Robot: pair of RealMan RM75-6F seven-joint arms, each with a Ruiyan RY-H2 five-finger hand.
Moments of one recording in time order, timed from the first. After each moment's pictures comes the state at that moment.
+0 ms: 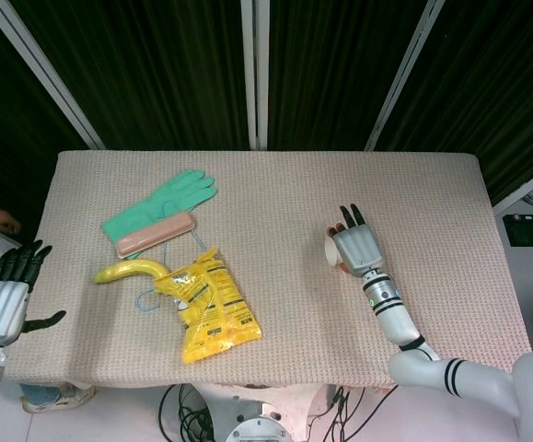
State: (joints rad) left arm -0.18 -1.09 -0.06 -1.63 1.48 1.41 0.00; right arm 0.75 -1.62 0.17 -1.32 -1.03 1.03 -0.64
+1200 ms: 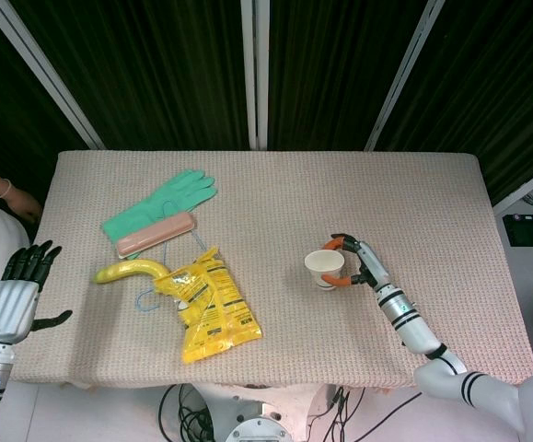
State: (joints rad) left arm -0.19 -1.13 -0.06 -1.59 1.49 1.40 0.03; right arm 0.61 -1.67 0.13 -1.05 -1.49 0.98 1.09
